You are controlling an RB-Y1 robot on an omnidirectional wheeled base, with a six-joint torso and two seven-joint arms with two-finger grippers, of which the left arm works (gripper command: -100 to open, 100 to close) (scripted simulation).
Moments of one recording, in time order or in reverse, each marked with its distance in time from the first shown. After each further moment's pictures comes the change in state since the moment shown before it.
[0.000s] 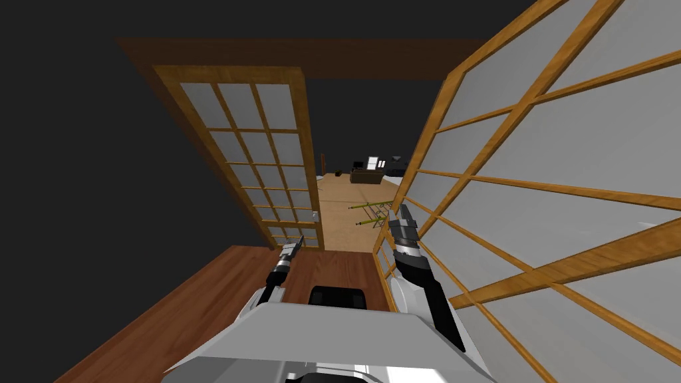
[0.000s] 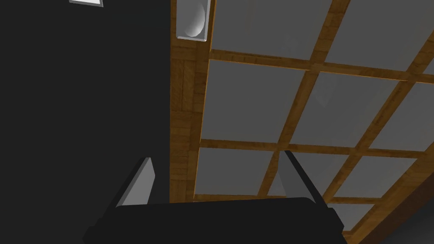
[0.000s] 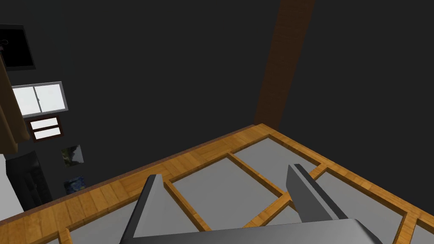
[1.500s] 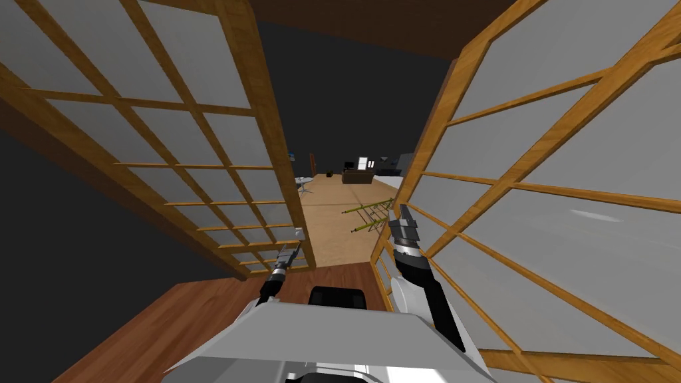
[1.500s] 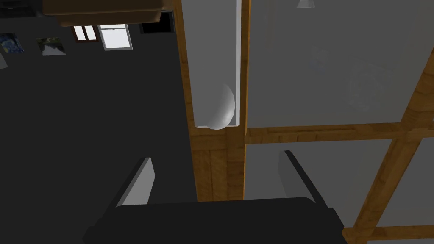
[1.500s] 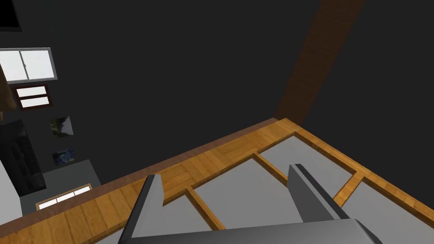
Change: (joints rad) arm -0.043 0.021 0.067 0.224 -0.024 -0.082 -0.167
